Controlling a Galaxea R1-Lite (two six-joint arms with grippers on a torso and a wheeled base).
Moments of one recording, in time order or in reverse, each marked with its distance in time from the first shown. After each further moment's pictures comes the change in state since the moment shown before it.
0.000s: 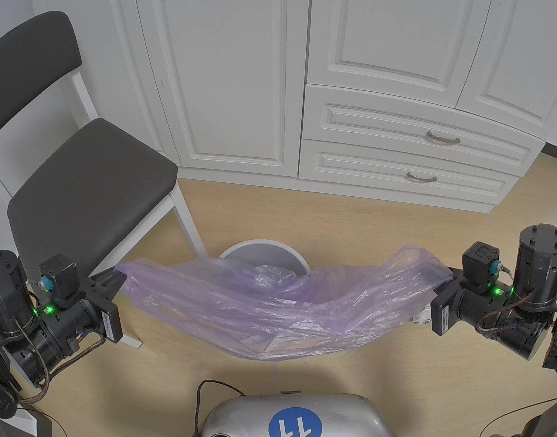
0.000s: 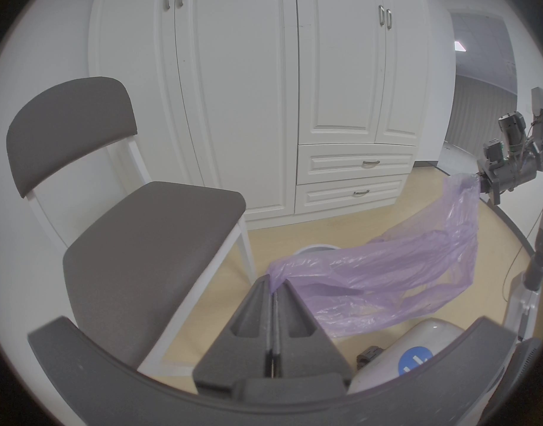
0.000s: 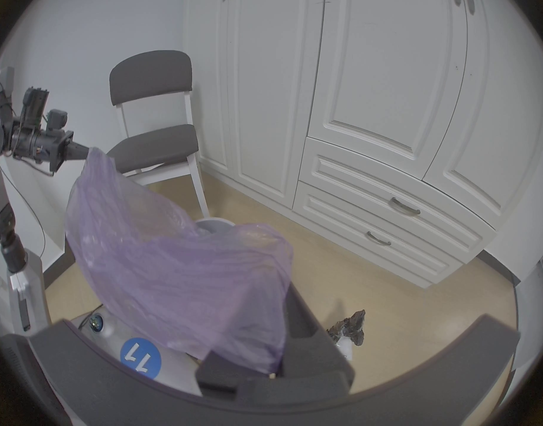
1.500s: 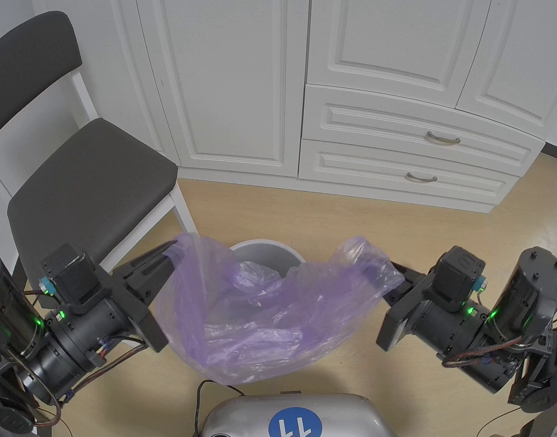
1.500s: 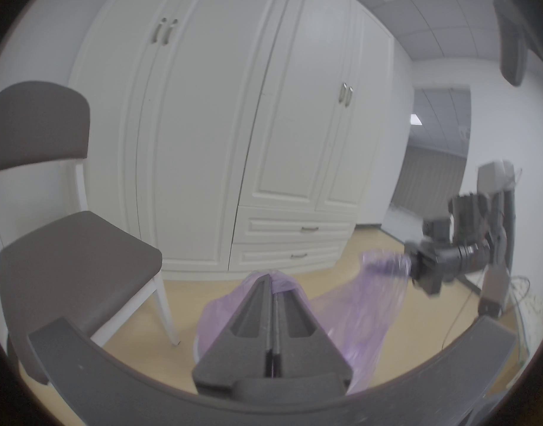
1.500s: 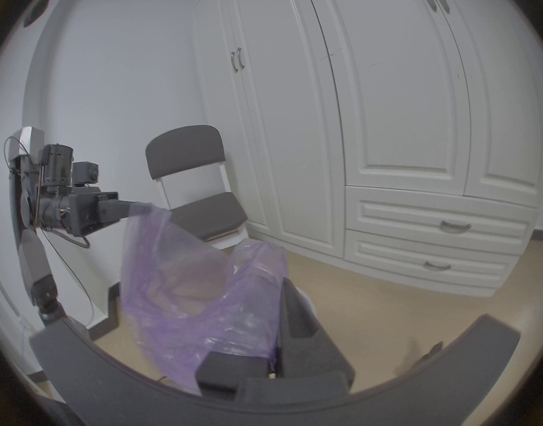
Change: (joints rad) left arm -0.299 0.064 -0.017 -0.325 -0.024 -0.097; right arm 0.230 0.159 0.043 -0.513 0.015 0.129
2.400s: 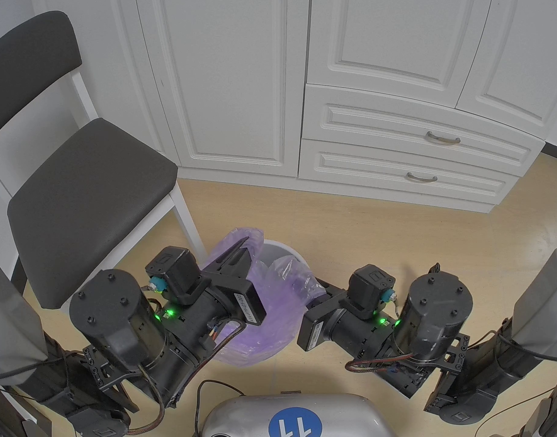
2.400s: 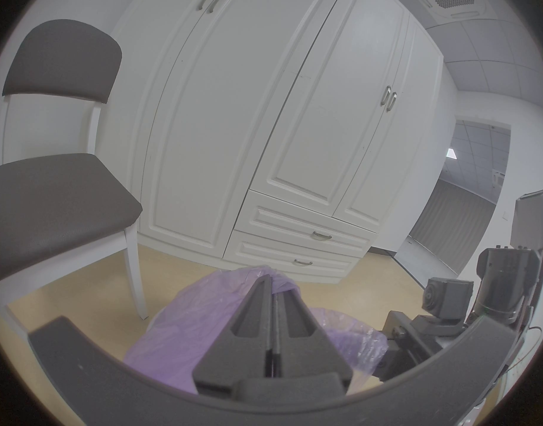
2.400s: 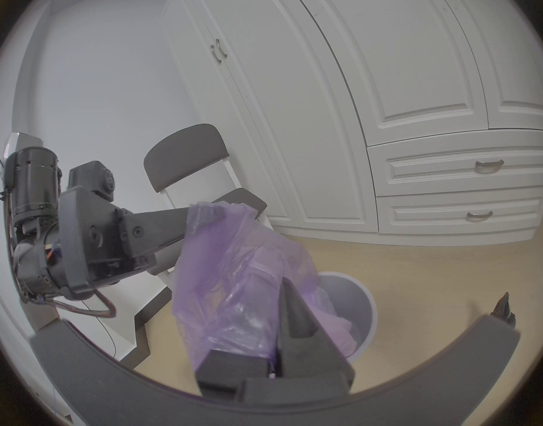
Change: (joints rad) left arm -0.126 0.463 -0.151 -0.345 0.252 -0.221; right arm 0.027 0.369 -0.156 -0.210 0.041 0.210
